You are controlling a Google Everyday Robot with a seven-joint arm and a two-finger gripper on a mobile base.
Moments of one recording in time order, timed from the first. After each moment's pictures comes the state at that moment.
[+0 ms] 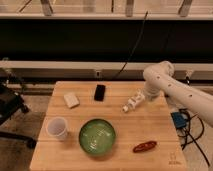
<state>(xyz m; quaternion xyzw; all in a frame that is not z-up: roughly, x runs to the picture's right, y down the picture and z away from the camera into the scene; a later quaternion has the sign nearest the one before) 0.244 0.084 0.837 -0.29 -0.01 -0.07 0.95</state>
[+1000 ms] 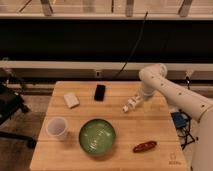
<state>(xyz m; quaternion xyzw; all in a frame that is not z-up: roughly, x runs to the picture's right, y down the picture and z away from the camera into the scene) 0.231 0.095 0.882 -0.31 -0.04 -0.09 0.95</state>
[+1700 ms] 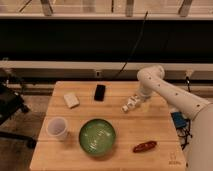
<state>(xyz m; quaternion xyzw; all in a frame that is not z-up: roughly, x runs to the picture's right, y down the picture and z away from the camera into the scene) 0.227 0.106 0.893 -0.32 -0.05 -0.09 0.94</state>
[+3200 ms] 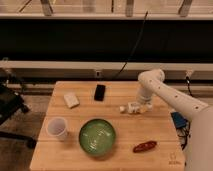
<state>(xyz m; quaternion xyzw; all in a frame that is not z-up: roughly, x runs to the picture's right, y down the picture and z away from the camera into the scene) 0.233 0.123 0.903 -0.33 -0.05 -0.08 0.94</state>
